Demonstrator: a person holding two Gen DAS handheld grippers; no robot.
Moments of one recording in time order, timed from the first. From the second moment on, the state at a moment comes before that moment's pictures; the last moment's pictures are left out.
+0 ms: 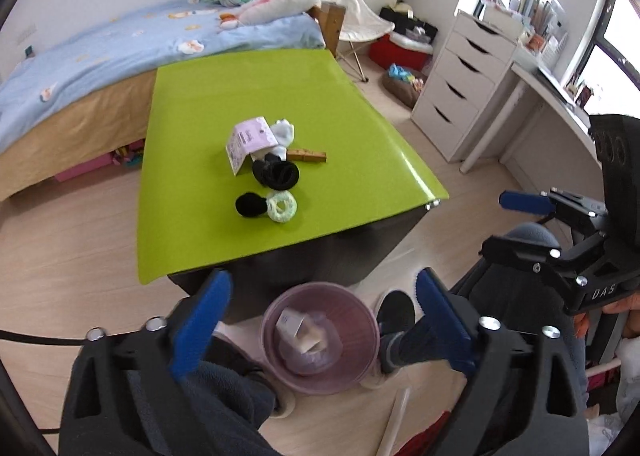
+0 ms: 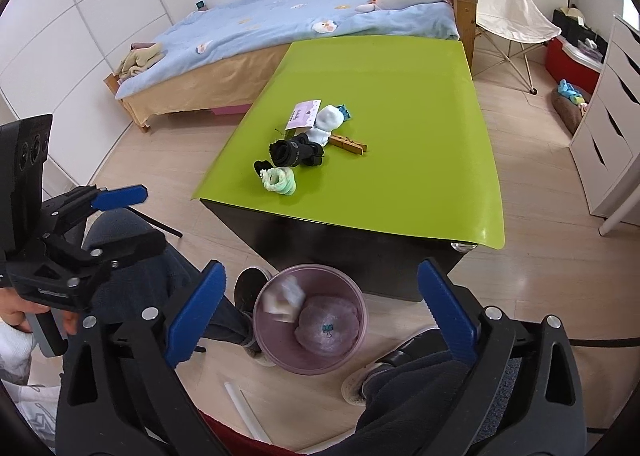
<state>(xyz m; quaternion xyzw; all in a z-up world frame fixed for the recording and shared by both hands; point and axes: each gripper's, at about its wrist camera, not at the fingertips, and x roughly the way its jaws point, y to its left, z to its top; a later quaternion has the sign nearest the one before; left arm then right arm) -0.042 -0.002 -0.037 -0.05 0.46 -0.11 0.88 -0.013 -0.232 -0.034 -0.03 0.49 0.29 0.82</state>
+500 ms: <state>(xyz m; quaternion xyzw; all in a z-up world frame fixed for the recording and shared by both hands) -0.041 0.010 -0.037 -0.05 0.45 -0.08 0.89 -0.012 -0.225 -0.037 -0.03 0.49 0.30 0.82</state>
